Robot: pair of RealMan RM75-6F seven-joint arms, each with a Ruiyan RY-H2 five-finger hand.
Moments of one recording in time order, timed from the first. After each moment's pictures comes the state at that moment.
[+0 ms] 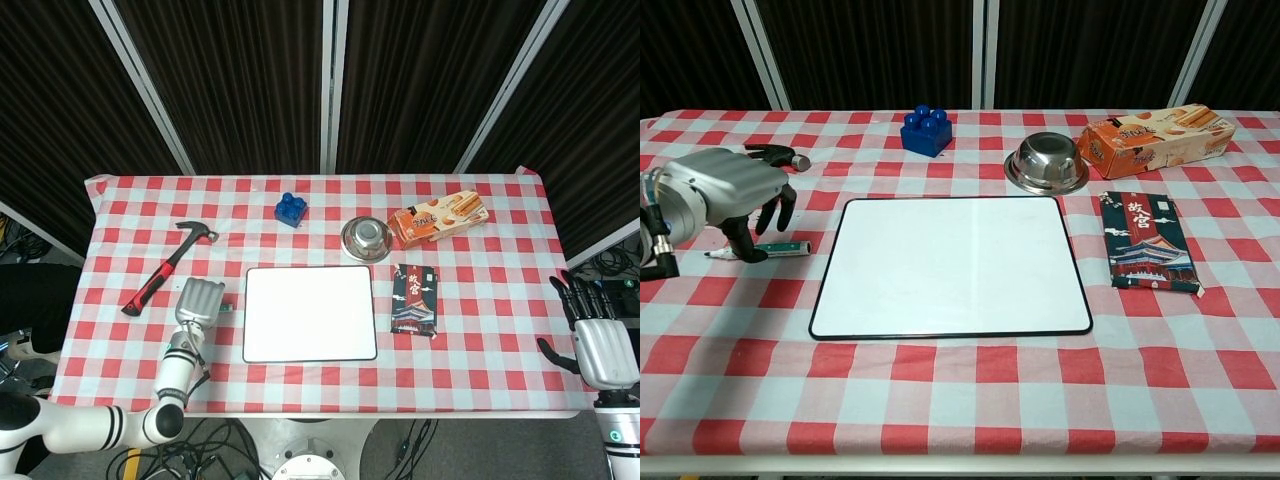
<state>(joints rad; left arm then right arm) -0.78 -1.67 -0.12 -1.55 0.56 1.20 1.08 0.12 -1.11 0.07 -1.54 -1.52 1.47 0.08</state>
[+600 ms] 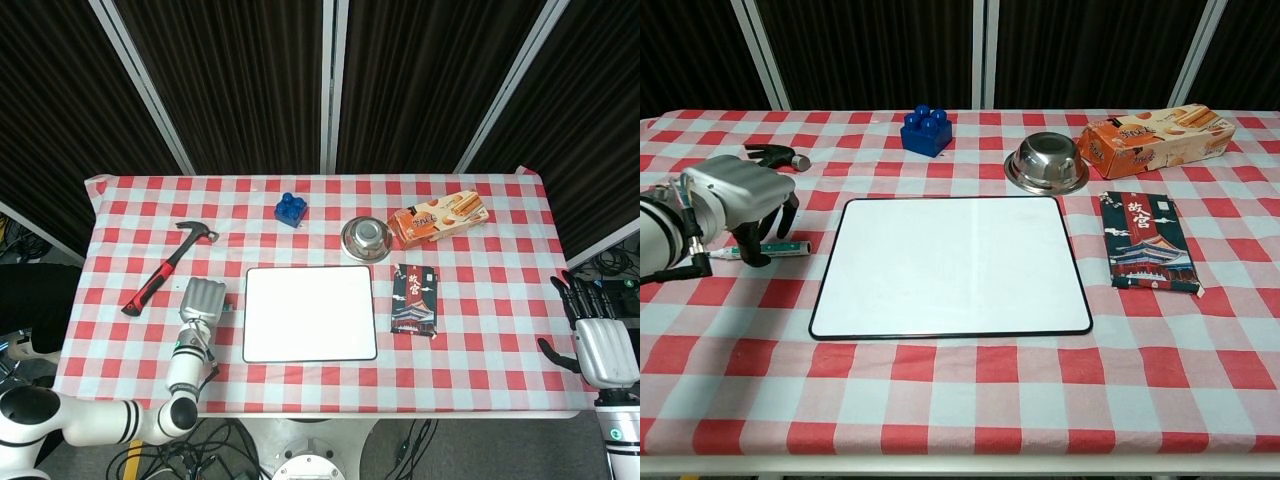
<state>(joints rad) -0.83 -1.73 -0.13 -1.49 0.46 1.21 1.14 0.12 -1.11 0.07 -1.53 -1.50 1.45 0.10</state>
